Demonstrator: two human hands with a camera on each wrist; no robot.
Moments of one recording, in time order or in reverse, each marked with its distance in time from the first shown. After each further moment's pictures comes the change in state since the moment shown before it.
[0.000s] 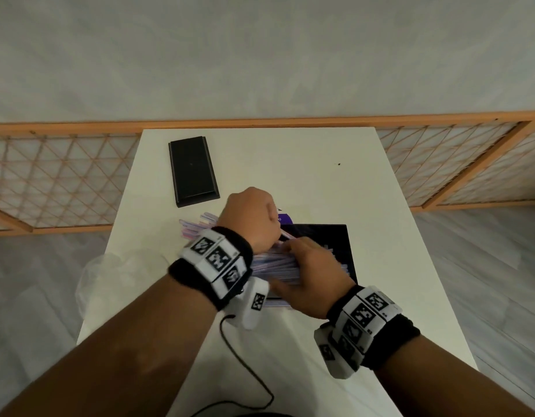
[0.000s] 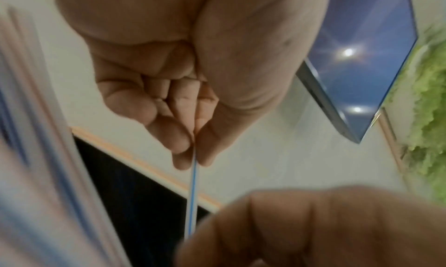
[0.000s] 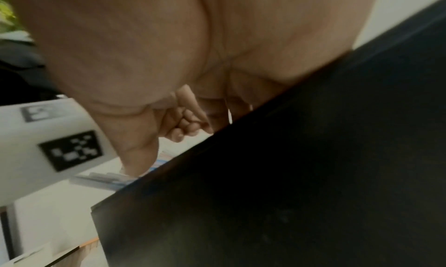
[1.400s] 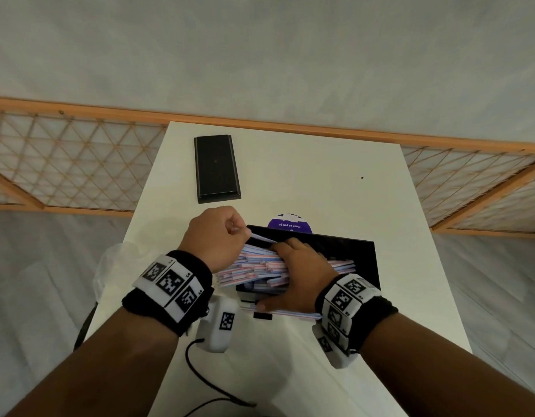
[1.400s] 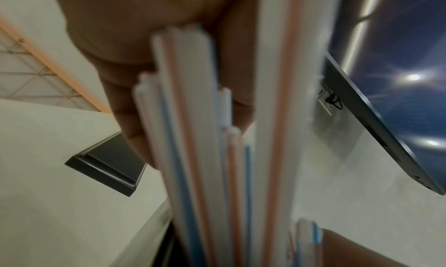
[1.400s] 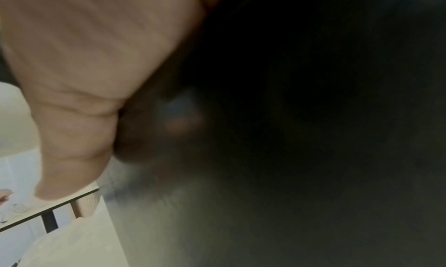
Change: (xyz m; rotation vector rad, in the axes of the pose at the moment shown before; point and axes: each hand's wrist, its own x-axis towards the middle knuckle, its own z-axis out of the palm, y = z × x) left_hand -0.024 -0.093 -0.018 -0.268 0.134 -0.184; right_hand 0.049 -0.034 0.018 -0.299 -0.345 0.031
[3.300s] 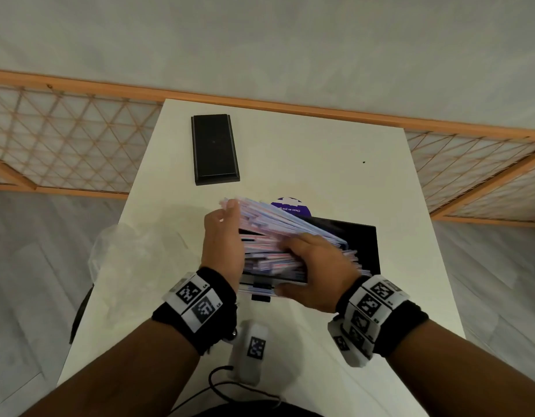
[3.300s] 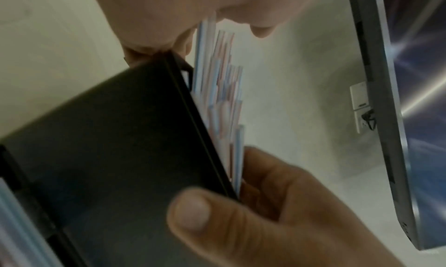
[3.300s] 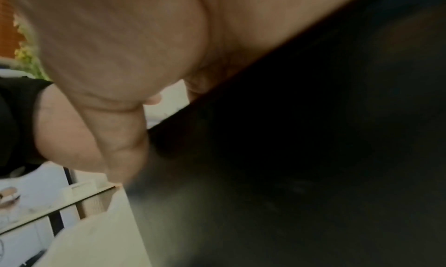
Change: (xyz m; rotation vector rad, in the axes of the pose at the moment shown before) left_hand -0.014 -0.015 0.064 -0.990 0.162 -0.376; right_hand -0.028 0.023 0.007 0.040 0.099 -0.100
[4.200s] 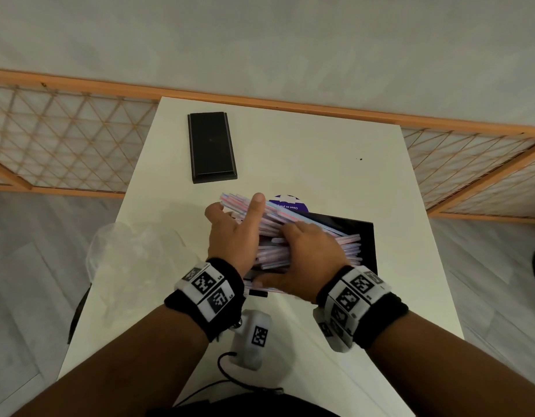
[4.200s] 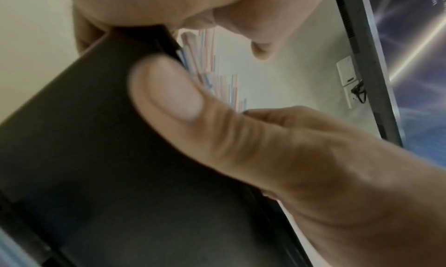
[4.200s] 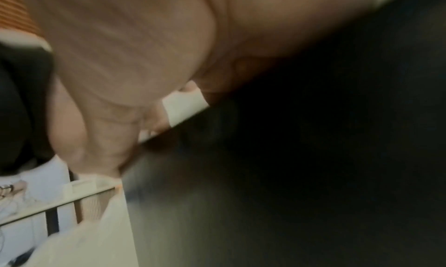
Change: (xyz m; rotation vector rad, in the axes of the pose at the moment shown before) left_hand -0.007 0.009 0.012 0.325 0.029 0.075; right_hand 0.008 -0.036 -0.012 -0.161 0.091 0.134
